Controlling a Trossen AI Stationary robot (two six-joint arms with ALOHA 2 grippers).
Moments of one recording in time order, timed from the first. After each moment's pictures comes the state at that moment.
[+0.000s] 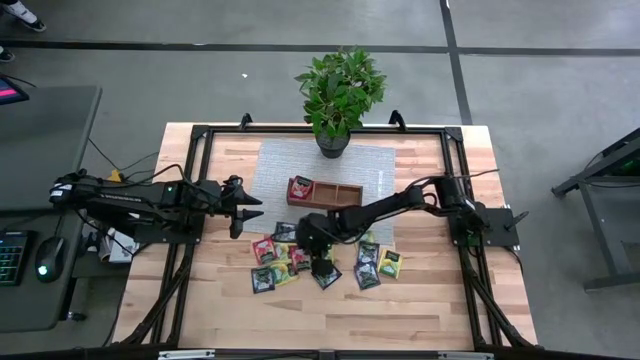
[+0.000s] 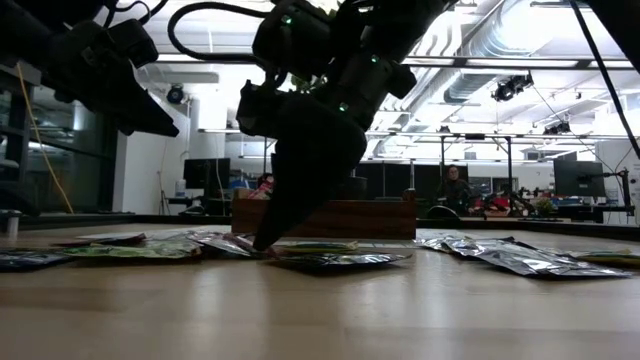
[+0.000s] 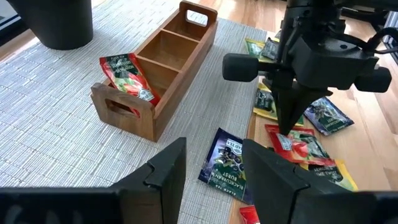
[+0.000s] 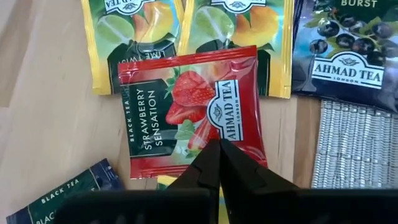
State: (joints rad) left arm -0.03 0.58 0.33 -0.23 -0.14 -0.24; right arm 0.12 2.19 1.48 -0.34 -0.10 0.05
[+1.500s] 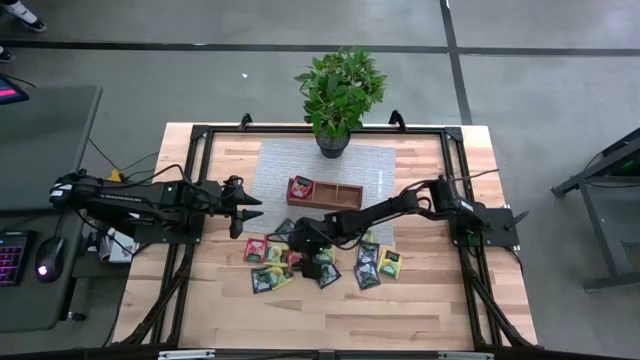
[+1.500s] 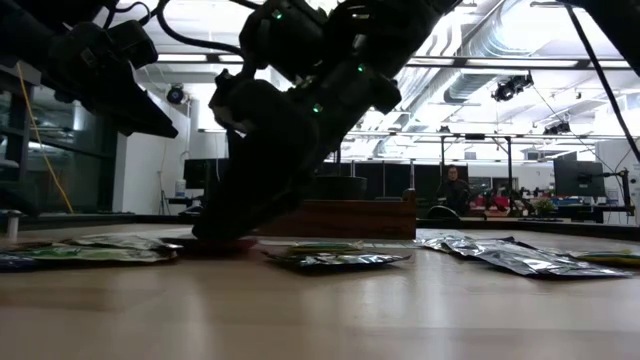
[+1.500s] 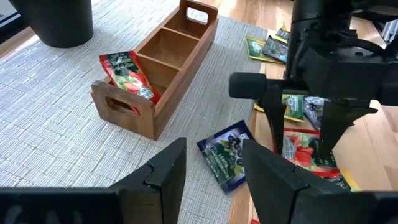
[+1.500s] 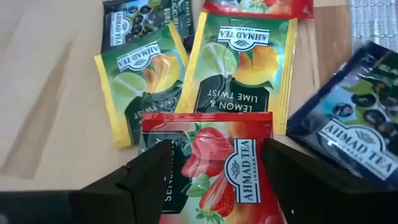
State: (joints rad) left arm -0.03 0.58 0.33 -0.24 -0.14 -0.24; right arm 0.14 2.30 1.49 -0.15 -0.15 0.15
